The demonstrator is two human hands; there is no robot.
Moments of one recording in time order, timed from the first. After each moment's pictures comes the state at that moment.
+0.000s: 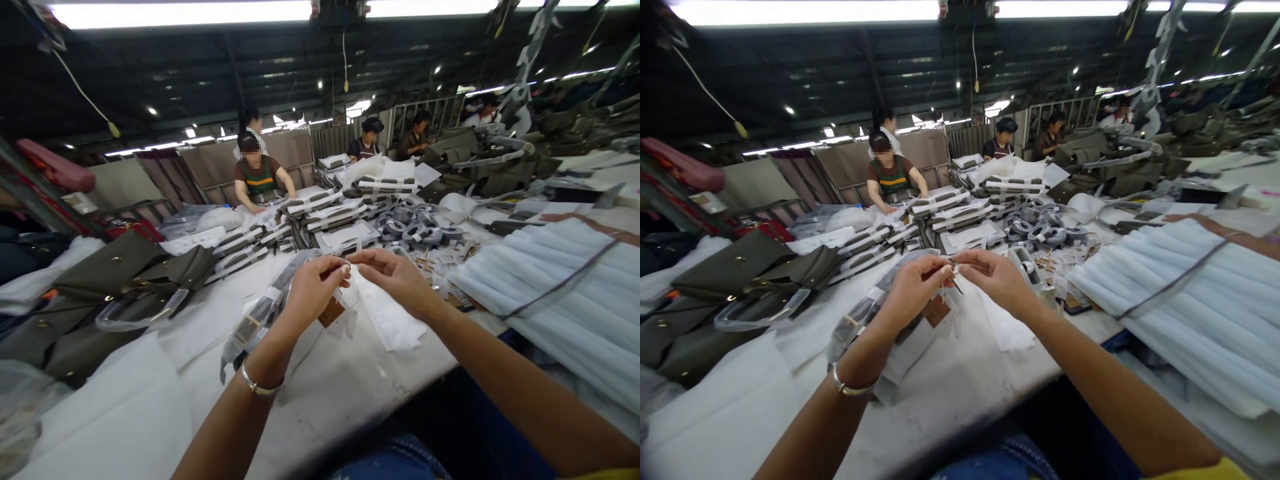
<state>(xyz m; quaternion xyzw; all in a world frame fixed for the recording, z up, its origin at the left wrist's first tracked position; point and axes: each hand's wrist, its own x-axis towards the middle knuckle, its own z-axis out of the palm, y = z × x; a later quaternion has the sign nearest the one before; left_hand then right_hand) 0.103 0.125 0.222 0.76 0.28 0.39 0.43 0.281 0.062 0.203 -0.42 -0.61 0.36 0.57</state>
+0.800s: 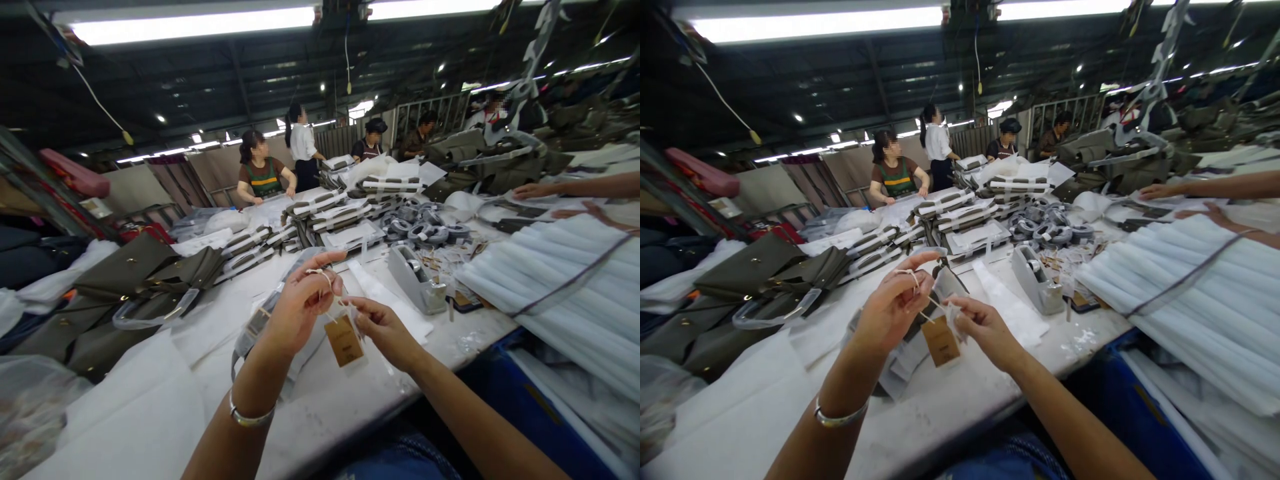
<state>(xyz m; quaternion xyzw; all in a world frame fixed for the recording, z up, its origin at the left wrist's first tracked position) 0.065 0.087 0.247 0.56 0.14 0.41 0.71 0.222 0.036 0.126 -0.35 -0.50 0.52 0.60</state>
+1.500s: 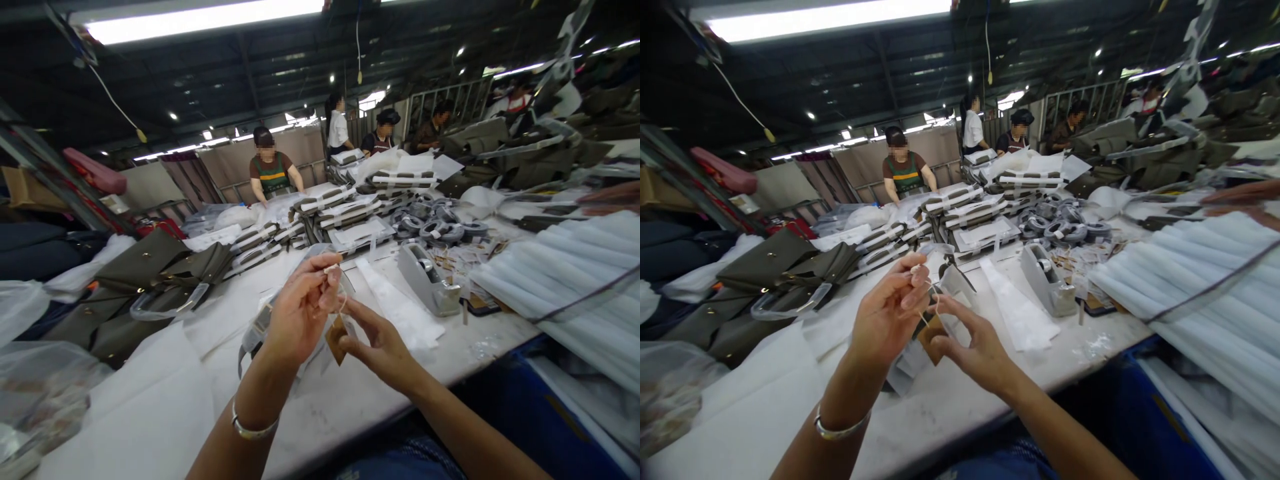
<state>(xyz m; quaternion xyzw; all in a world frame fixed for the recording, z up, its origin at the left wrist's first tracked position) 0.063 0.076 0.249 0.46 0.10 0.46 0.75 0.198 0.025 0.134 -0.38 -0.61 0.36 0.60</state>
